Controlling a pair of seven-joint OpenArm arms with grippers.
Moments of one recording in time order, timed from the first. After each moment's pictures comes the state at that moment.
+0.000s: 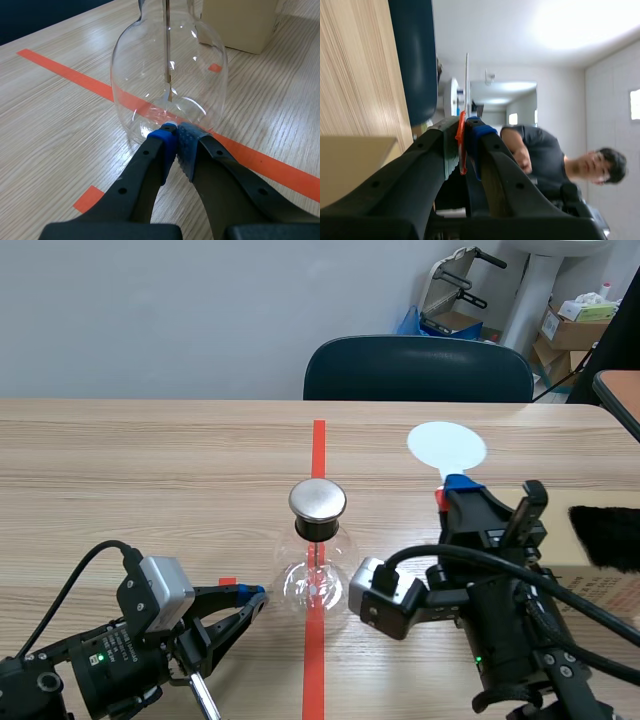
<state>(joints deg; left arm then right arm) 0.4 -25.5 38.6 53.8 1.4 -18.0 -48.7 -25.8 10.7 -15.9 88.9 -91.3 -33.1 -7.1</state>
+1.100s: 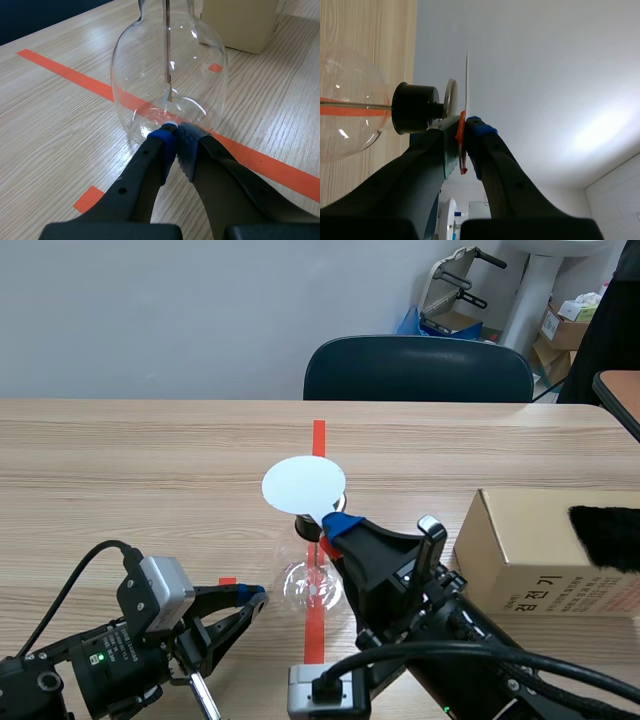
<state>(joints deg) 0.4 -25.5 38.6 53.8 1.4 -18.0 -48.7 -25.8 10.7 -15.9 88.9 -91.3 -33.1 23.5</state>
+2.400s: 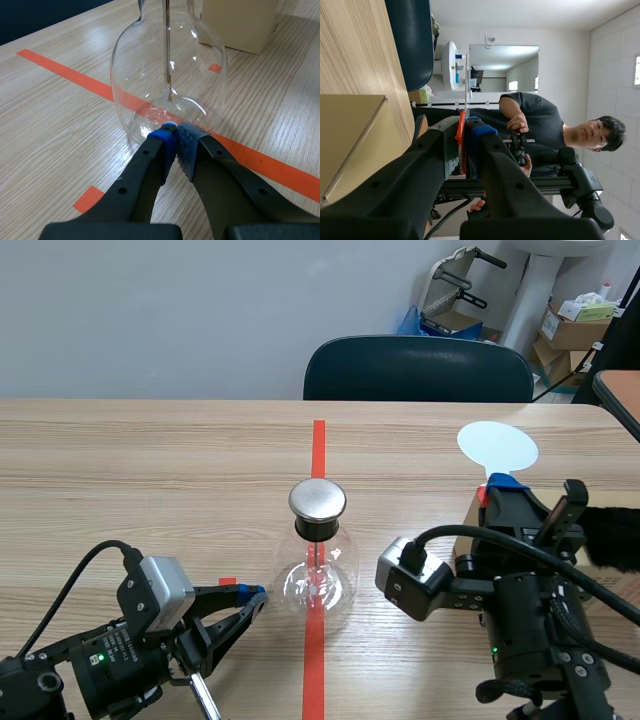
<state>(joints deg) 0.4 -25.5 38.6 53.8 1.4 -18.0 -48.7 -25.8 10.6 -15.9 88.9 -91.3 -33.1 -19.6</state>
